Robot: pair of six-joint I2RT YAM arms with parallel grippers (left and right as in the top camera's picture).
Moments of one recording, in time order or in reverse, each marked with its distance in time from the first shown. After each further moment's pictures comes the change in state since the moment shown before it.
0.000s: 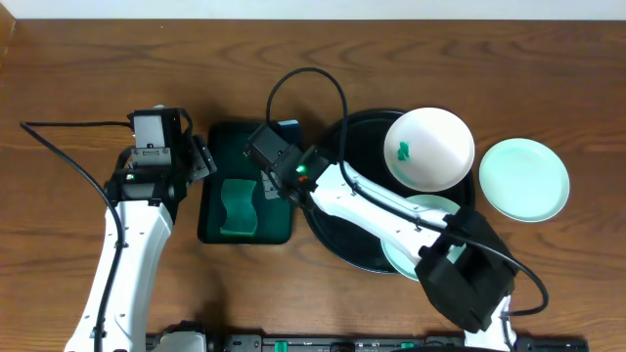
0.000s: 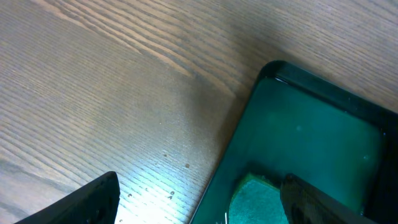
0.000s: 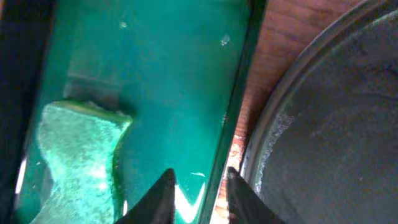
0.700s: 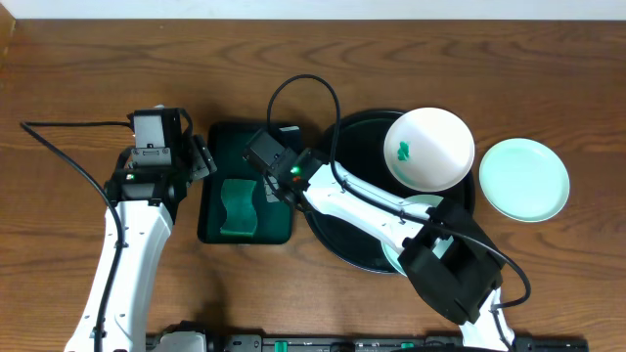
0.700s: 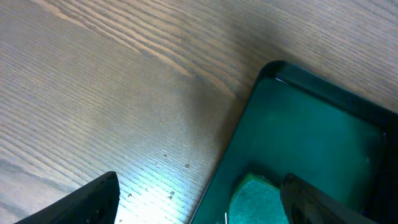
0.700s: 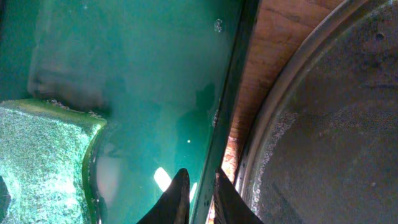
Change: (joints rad) left arm 0.000 0.000 0.000 0.000 0.000 0.000; right arm 0.000 0.057 0.000 0.004 0.014 0.008
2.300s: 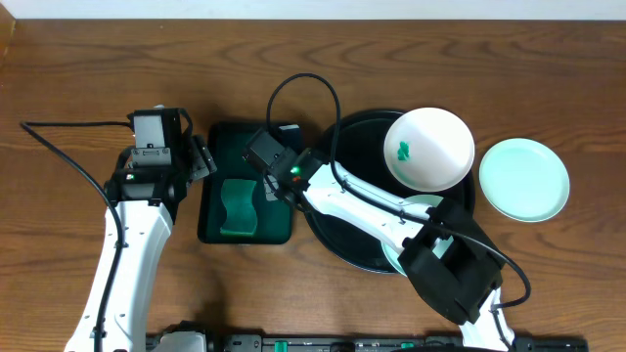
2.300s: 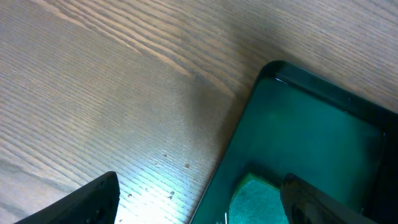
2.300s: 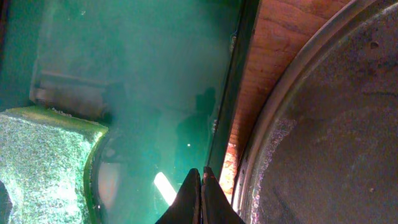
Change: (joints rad) left arm 0.000 0.000 0.000 0.000 0.000 0.000; right arm 0.000 0.000 0.000 0.014 0.013 0.000
